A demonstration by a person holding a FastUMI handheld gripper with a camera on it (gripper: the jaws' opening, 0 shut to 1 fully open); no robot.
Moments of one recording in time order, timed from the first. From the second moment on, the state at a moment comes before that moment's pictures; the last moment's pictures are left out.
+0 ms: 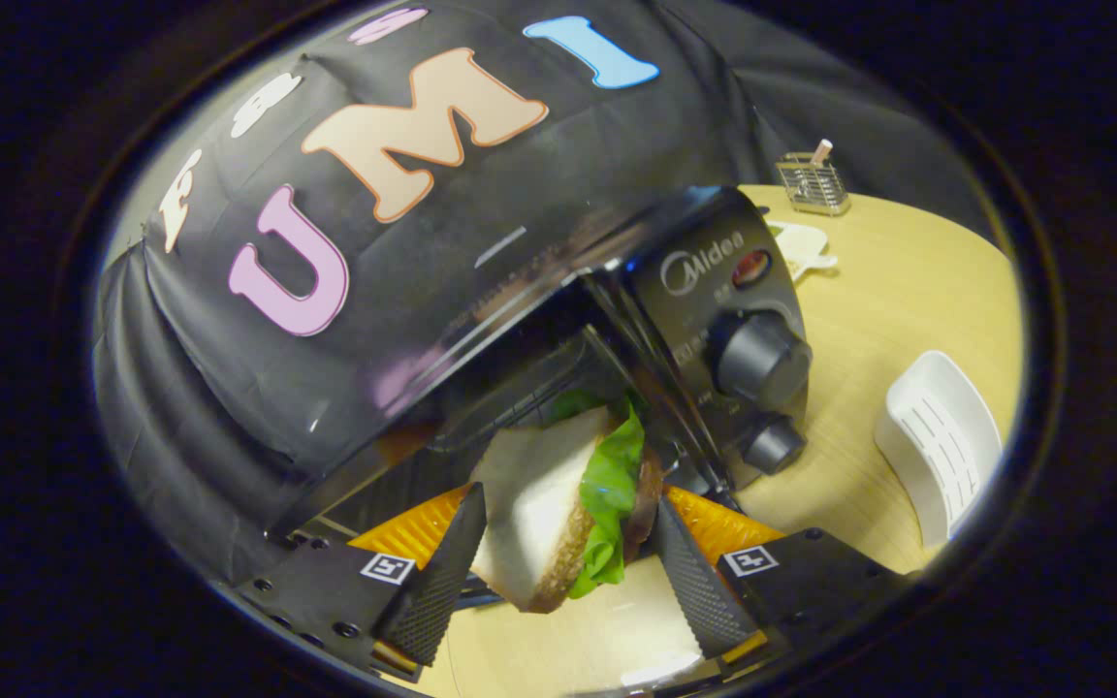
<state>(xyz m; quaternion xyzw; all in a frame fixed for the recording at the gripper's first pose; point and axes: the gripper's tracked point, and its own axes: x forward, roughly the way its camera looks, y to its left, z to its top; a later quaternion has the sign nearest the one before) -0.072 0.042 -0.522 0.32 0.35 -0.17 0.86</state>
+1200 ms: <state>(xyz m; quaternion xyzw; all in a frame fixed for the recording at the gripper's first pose) -0.110 0.110 -0.506 0.30 0.41 -0.04 0.86</state>
